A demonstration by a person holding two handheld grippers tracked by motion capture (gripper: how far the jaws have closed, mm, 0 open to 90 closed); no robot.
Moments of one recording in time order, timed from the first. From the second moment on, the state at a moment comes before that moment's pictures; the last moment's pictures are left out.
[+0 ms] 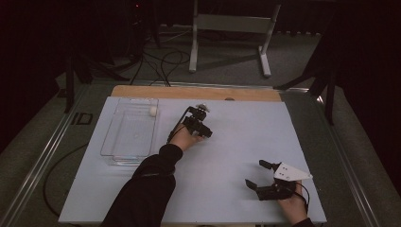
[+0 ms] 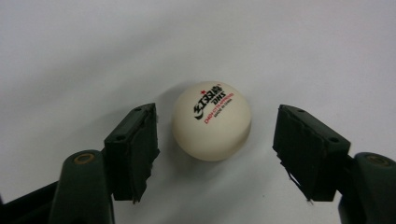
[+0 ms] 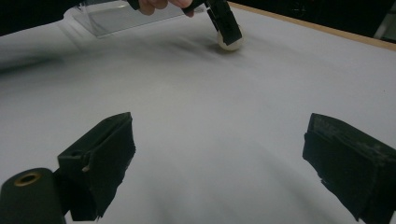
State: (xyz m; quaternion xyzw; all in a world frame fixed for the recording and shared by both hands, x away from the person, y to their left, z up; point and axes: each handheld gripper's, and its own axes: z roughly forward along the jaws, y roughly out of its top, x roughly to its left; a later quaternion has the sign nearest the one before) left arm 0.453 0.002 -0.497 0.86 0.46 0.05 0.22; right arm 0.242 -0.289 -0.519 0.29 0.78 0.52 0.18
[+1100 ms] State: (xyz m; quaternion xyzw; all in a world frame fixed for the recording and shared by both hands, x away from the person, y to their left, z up) left arm 0.431 0.004 -0.472 0.90 0.38 0.02 0.20; right arm 0.242 -0.288 -0.519 0.30 0.78 0.51 0.18
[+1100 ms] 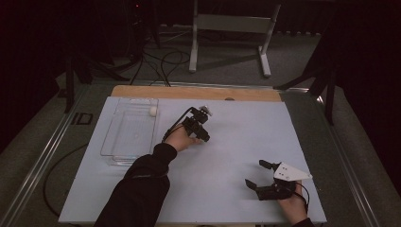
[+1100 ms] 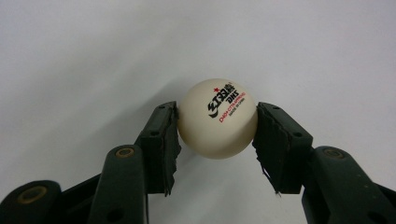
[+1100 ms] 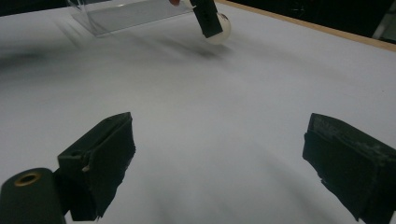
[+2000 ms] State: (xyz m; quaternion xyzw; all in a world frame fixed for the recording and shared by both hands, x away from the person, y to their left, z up) left arm 0.399 0.019 -0.453 0.94 0.29 -0.01 0.18; right arm 0.242 -0.288 -0.518 0.30 0.78 0.51 0.18
